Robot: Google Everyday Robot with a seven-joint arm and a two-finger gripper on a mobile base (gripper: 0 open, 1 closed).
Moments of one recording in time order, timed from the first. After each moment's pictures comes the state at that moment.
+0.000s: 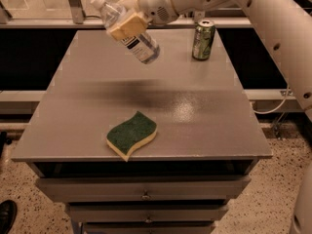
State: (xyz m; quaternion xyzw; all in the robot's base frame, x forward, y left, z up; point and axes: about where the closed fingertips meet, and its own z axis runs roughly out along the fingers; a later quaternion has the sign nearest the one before) arm 0.645 0.069 1.014 -0.62 0.56 0.26 0.48
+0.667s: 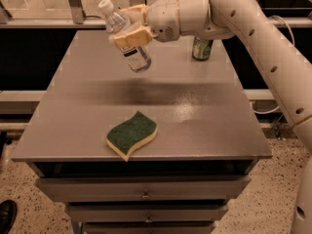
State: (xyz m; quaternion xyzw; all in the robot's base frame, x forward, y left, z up) arm 0.644 0.066 0.996 -0.59 0.49 0.35 0.54
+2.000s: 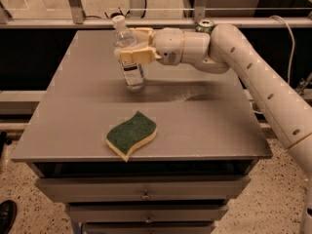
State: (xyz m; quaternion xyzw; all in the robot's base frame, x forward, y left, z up) arm 0.644 0.056 0.957 -0.50 0.47 0.45 0.57
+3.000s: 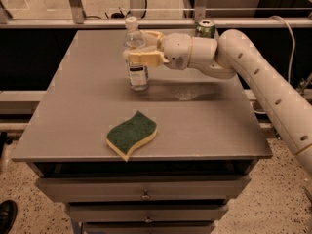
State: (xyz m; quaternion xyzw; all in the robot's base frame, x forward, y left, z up) arm 0.648 0.037 0.938 -0.49 0.48 0.44 0.57
